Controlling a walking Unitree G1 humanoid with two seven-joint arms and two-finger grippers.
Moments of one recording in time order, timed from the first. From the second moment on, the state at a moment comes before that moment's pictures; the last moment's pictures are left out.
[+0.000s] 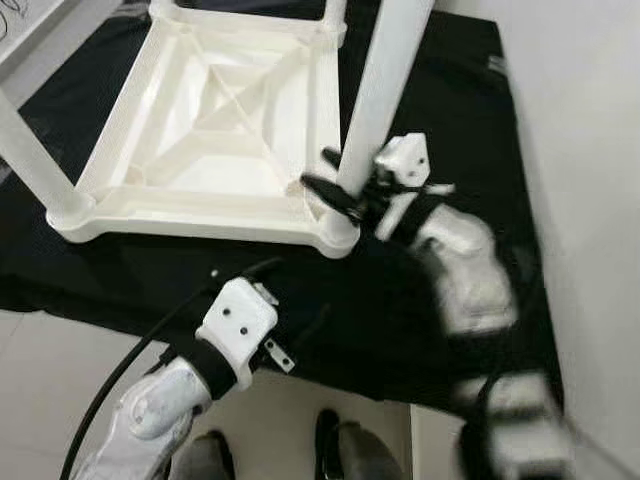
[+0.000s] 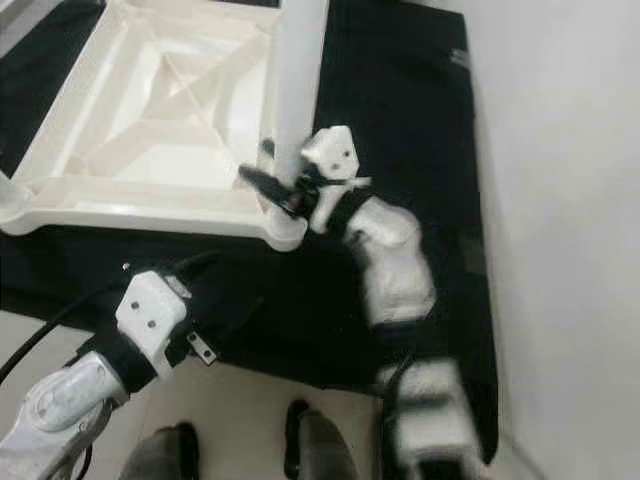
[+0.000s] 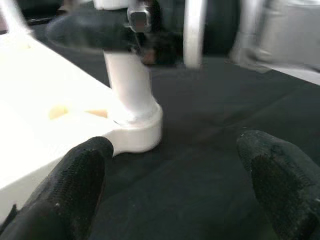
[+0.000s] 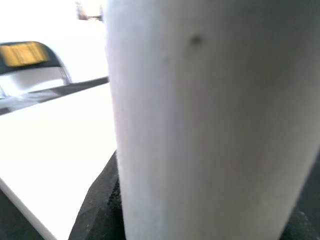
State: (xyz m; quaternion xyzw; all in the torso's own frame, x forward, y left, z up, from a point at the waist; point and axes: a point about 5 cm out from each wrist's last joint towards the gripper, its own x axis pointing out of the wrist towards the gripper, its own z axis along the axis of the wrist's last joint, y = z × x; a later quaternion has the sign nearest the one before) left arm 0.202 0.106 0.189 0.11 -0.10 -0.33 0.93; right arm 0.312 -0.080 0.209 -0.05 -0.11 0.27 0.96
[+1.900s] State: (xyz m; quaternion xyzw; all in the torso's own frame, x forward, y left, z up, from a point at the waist) left arm 0.202 0.102 0.190 0.11 -0.10 -0.33 0.93; right arm 0.358 -0.102 0.232 -0.14 -0.06 0.64 0.75
